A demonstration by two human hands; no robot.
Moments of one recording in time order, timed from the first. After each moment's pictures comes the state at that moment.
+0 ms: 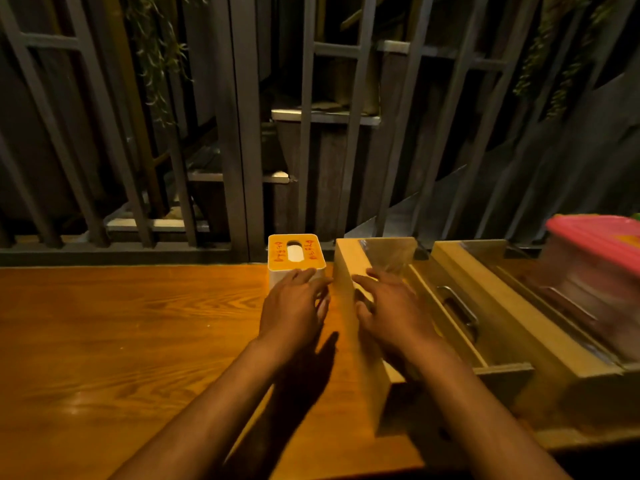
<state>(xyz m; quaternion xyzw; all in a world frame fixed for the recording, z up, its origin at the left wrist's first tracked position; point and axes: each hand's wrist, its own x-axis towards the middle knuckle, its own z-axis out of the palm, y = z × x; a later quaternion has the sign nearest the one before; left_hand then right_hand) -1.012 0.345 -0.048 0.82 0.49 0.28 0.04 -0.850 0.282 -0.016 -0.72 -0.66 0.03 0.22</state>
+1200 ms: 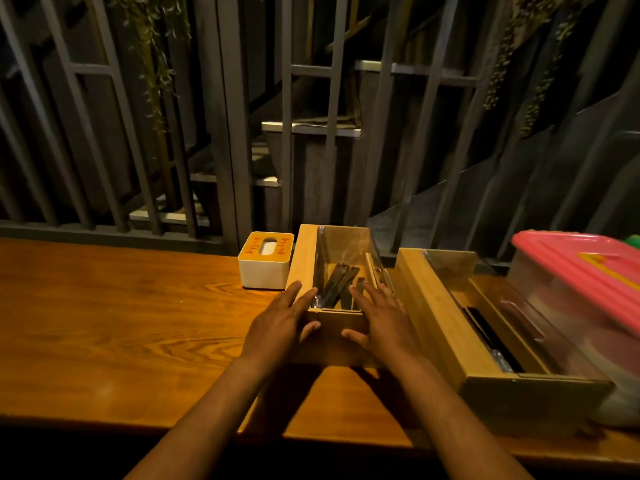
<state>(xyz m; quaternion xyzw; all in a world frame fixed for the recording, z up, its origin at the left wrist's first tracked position) -0.915 0.279 -0.091 0.80 0.55 0.23 0.00 -0.708 0.252 -0.062 -0.67 -0.73 -0.01 0.17</state>
